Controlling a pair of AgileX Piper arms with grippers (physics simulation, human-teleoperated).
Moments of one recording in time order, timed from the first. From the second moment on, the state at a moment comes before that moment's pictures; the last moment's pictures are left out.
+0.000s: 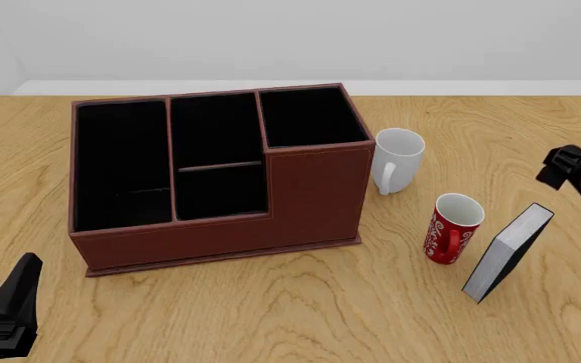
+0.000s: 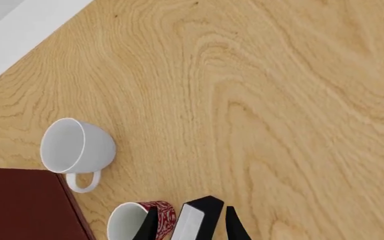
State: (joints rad) left arm 0.00 0.00 0.00 0.00 0.00; right arm -0.25 1.19 -0.79 0.45 0.41
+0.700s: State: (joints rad) left arm 0.00 0.00 0.00 0.00 0.00; right arm -0.25 1.22 -0.74 0.39 0.43
